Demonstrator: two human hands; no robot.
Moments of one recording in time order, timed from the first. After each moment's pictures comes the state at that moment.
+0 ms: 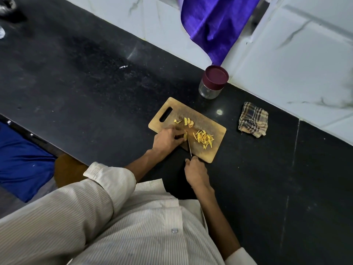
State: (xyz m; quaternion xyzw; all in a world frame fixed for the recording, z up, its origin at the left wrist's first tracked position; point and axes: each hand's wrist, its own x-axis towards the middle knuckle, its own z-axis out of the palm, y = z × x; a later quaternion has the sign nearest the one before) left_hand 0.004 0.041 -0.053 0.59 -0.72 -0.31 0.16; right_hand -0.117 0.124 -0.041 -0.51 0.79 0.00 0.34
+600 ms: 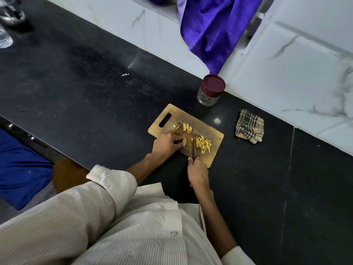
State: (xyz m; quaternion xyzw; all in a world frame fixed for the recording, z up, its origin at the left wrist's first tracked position) left_hand 0.002 0.042 -0.055 0.60 -0.72 -0.31 0.17; right_hand -0.118 0.119 -0.039 -0.44 0.82 -0.11 0.36
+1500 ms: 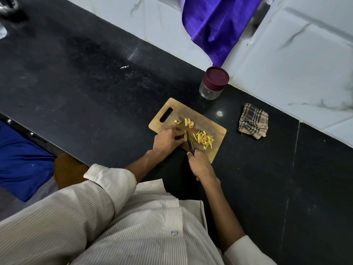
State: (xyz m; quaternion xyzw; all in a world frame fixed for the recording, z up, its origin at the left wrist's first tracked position) left_hand 0.002 0.041 -0.056 0.60 -0.72 -0.30 0.17; right_hand -0.133 0.098 -0.039 -0.48 0.77 -0.03 0.41
